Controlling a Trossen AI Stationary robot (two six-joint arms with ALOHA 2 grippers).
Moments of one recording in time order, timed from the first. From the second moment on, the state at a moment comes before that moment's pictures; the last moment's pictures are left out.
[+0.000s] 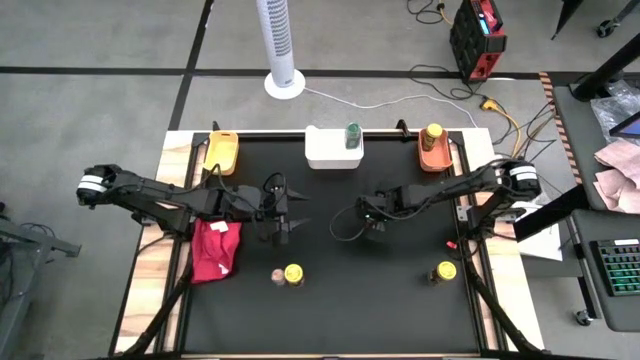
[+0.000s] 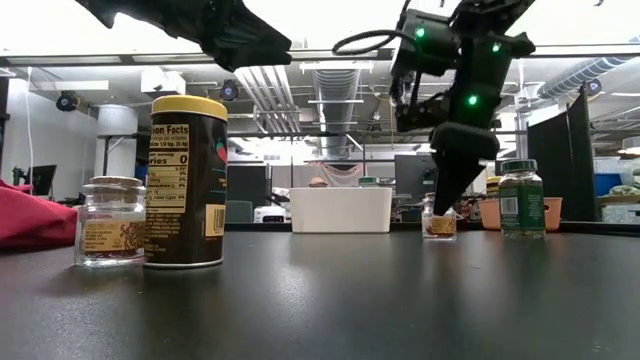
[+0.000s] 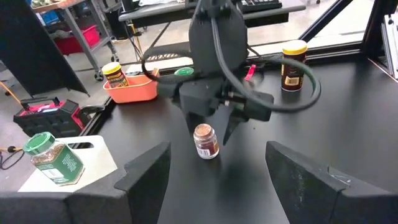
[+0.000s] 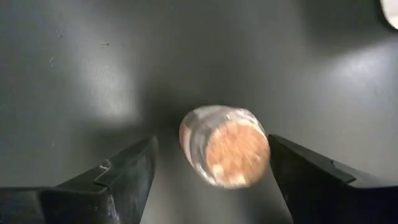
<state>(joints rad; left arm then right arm) -0.10 1.23 0.74 0.19 -0.24 0.11 -0.02 1.63 0.96 -0.60 0.23 0.23</state>
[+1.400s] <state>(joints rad) -0.04 1.52 0.74 0.45 -0.30 0.16 0.00 1.50 1.03 -0.19 0.25 -0.18</state>
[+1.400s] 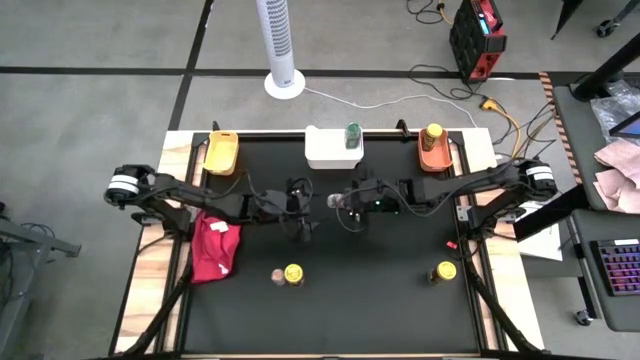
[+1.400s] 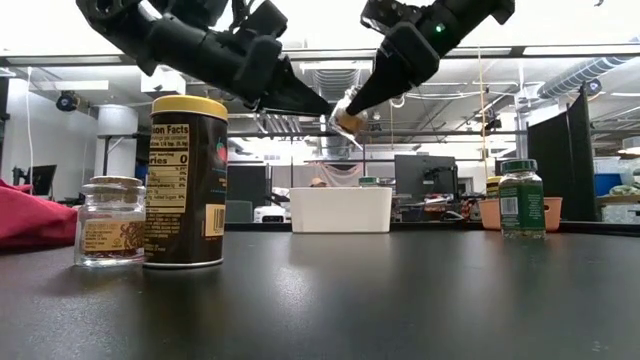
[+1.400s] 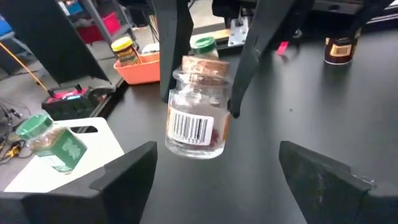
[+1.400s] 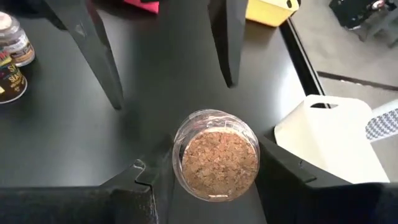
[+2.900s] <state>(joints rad) 0.00 1.62 0.74 0.66 -0.25 0.21 0.01 1.50 1.06 -0.20 0.20 -0.13</state>
